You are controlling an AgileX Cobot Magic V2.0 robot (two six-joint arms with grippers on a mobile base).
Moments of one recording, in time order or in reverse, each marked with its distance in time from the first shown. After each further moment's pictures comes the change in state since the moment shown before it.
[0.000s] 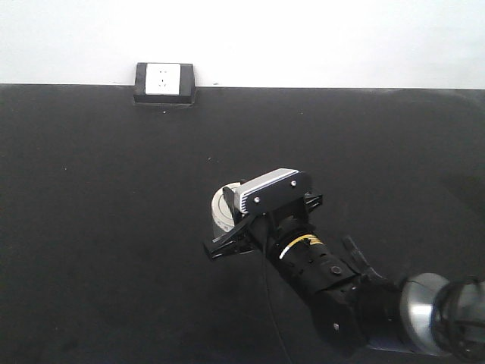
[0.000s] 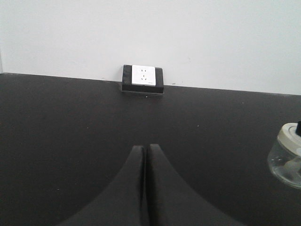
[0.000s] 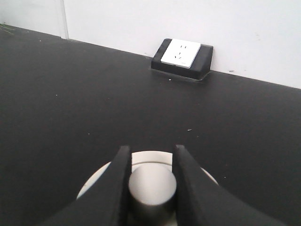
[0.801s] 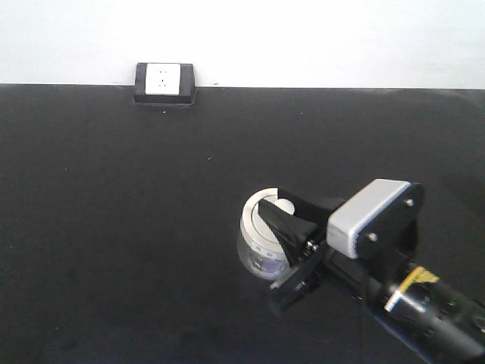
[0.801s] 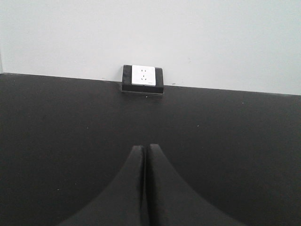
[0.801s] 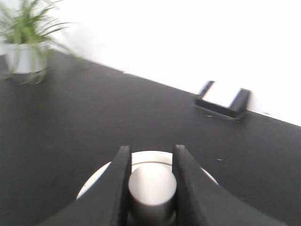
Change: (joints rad) left arm 0.000 0.000 0.000 0.000 0.000 0.000; right arm 0.000 -0.549 0.274 -0.200 0.180 0.100
